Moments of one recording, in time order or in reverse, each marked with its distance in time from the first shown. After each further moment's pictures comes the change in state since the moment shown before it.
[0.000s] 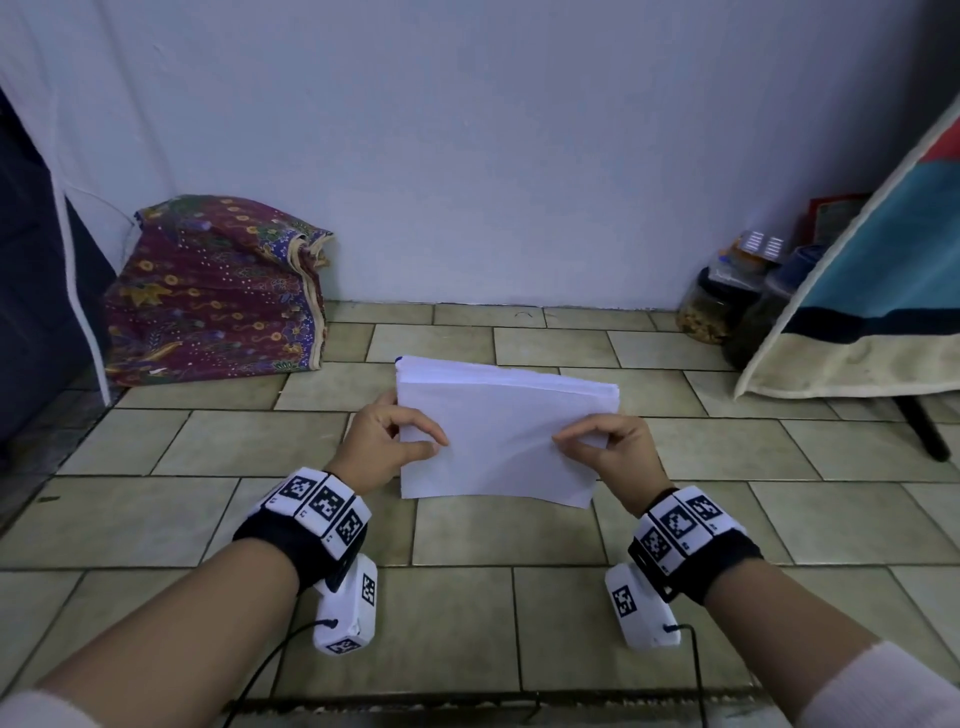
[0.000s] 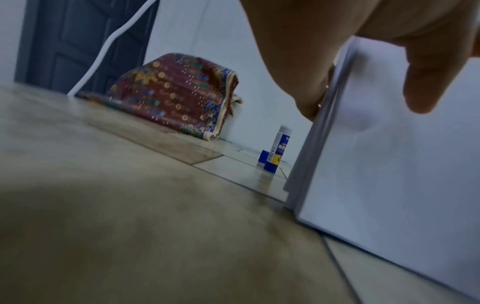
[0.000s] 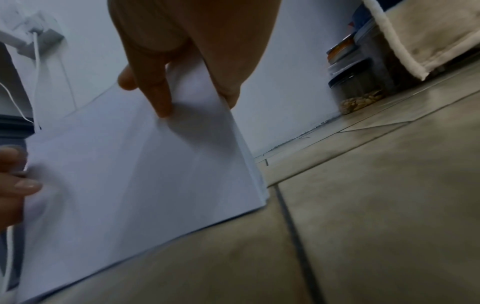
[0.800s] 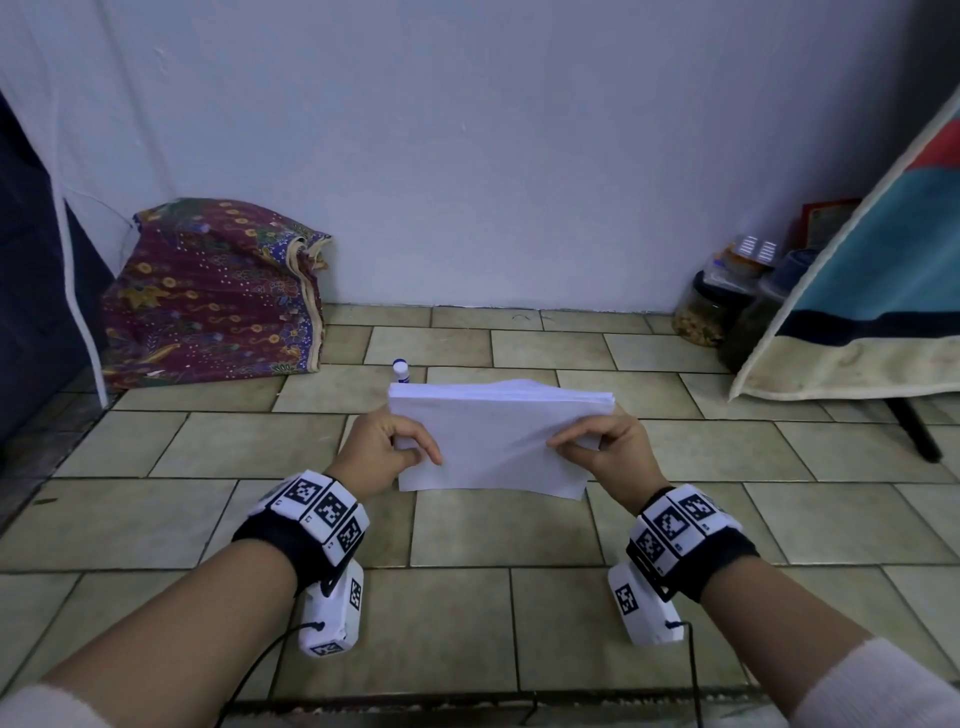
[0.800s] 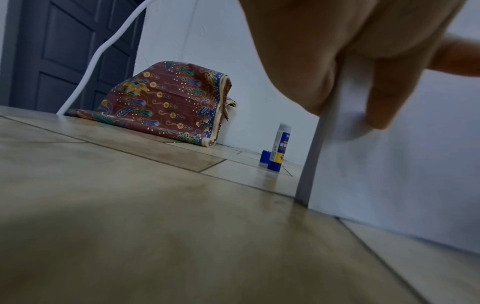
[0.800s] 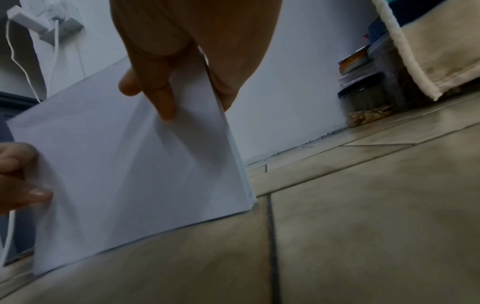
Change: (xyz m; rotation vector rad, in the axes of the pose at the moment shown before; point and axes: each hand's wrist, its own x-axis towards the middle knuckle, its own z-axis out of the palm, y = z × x) left_hand -0.001 -0.007 -0.003 0.193 -0.070 0.026; right_hand 0.001 0.001 -0.001 -0.116 0.003 -0.063
